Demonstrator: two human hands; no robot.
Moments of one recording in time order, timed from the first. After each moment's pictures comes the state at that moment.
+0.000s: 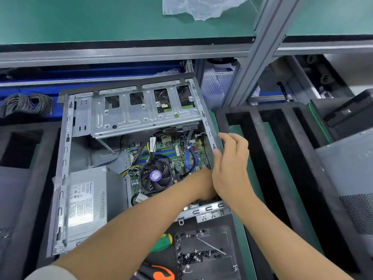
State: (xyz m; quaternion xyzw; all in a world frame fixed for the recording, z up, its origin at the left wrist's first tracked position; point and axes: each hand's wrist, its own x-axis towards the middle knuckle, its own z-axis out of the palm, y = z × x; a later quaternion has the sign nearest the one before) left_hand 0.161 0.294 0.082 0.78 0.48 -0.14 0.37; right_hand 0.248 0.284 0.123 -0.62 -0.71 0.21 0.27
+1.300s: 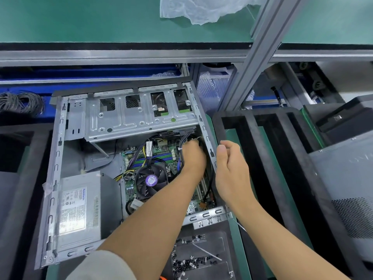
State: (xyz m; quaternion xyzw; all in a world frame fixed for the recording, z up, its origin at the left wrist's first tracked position) left_hand 0.160 0.351 0.079 0.51 0.77 0.20 0.34; right_hand 0.255 0.291 0.125 -0.66 -0.59 0.34 0.32
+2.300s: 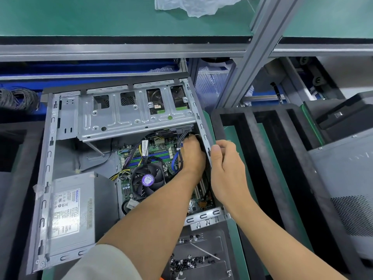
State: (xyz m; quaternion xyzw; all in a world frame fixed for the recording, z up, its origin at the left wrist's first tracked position) left_hand 0.167 0.357 0.064 0.51 0.78 0.18 0.30; right_hand 0.254 0.292 0.118 -0.66 -0.60 0.35 0.30
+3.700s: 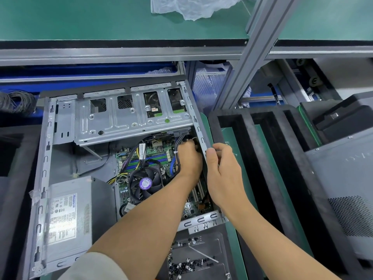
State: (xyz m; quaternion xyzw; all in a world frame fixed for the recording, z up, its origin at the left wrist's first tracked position) left_hand 0.166 0.350 0.075 0.45 0.77 0.29 0.35; right_hand 0.253 0.293 0.115 -0.66 -0.60 0.35 0.29
